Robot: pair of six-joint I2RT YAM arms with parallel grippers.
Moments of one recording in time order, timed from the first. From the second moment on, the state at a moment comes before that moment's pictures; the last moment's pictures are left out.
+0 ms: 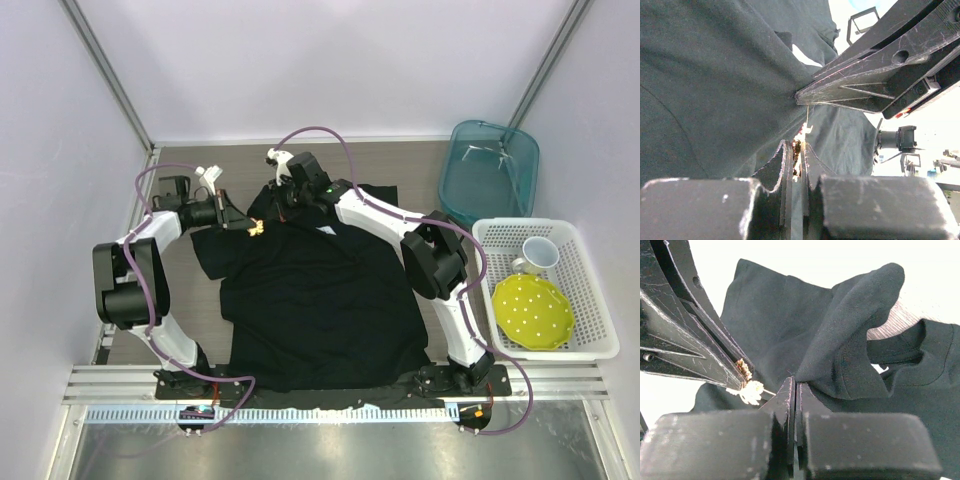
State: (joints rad) left arm 0.12 1.71 1.04 -0.21 1.11 -0.16; right arm 0.76 2.19 1.84 -0.23 -0.29 0.26
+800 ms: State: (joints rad) left arm 0.11 1.77 1.10 -0.21 1.10 -0.19; right arm 0.75 2.18 1.83 -0.23 -0.29 0.24
